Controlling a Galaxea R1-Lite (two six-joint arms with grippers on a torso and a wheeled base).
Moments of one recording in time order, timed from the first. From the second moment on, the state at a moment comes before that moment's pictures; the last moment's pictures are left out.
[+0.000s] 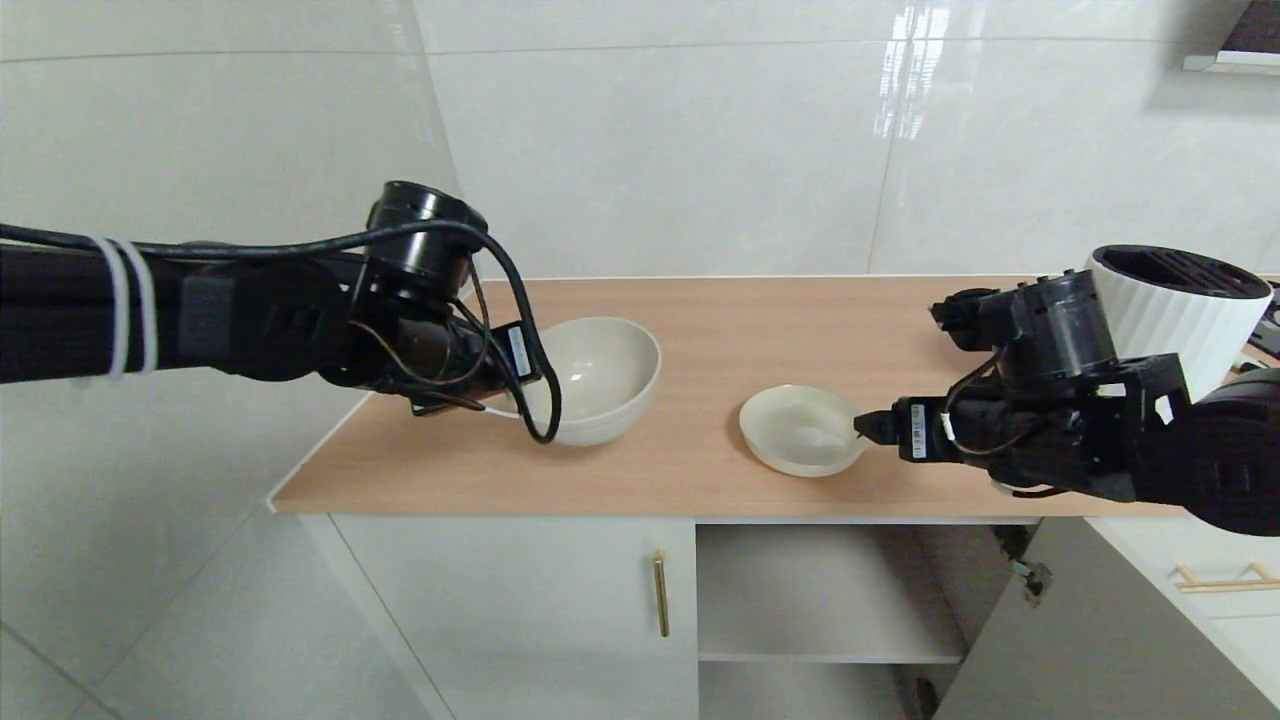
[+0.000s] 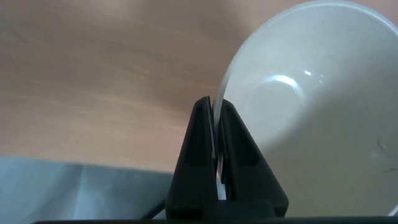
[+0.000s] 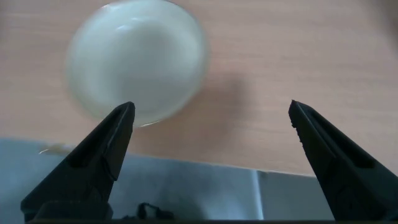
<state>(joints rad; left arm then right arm) -0.37 1.89 -1.46 0.25 0.18 -0.53 0.48 1.75 -1.03 -0.18 -0.33 0.26</state>
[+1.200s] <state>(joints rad) -0.40 1.69 -1.40 0.25 0.18 -0.53 0.48 2.05 -1.20 -0.23 -0.41 0.42</state>
